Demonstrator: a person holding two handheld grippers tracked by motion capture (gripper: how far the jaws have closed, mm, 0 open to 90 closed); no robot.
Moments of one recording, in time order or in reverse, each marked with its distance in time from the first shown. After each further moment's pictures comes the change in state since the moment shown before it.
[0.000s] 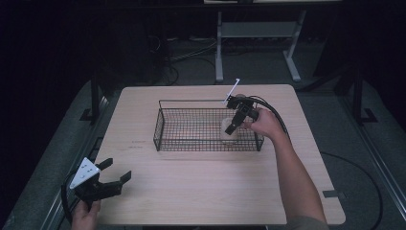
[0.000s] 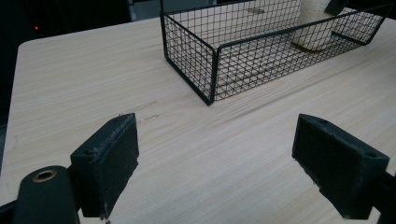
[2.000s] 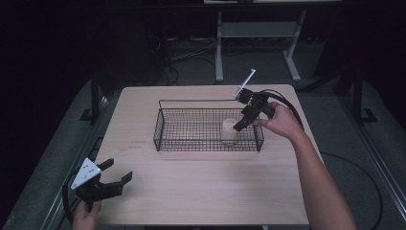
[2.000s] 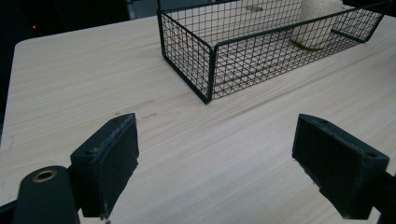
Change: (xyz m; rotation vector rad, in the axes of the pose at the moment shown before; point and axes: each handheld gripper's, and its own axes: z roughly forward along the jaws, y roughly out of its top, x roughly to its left) left arm -0.002 -0.001 0.001 0.003 -0.003 0.000; right arm 0.034 -0.022 -0.069 -0.093 -0.061 -0.040
